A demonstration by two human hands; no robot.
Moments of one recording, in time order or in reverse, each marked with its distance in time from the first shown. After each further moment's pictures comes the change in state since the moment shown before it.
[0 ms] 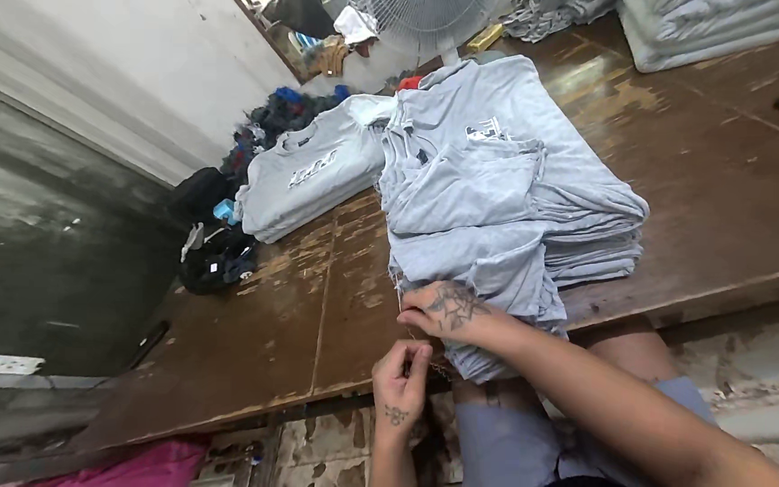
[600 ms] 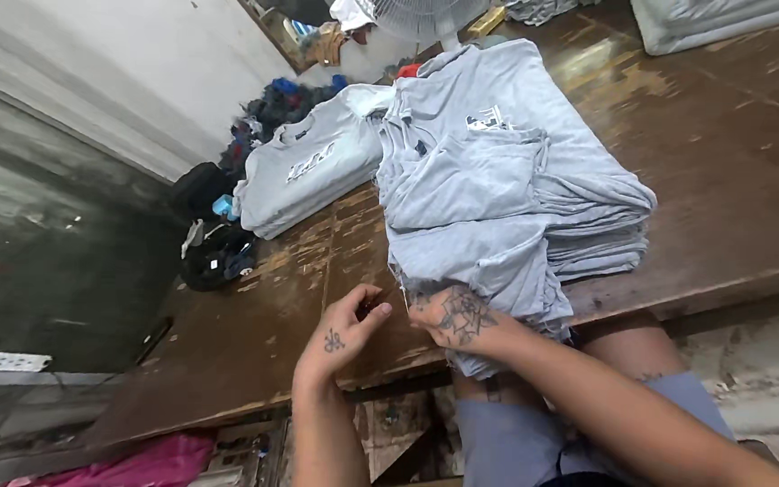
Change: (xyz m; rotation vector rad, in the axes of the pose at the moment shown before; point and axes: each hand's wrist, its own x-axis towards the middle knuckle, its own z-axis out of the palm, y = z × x) left_hand 0.102 0.008 -0.074 0.458 -0.539 -0.315; right_hand -0.018 0.011 0.014 -0.165 0.028 -0.158
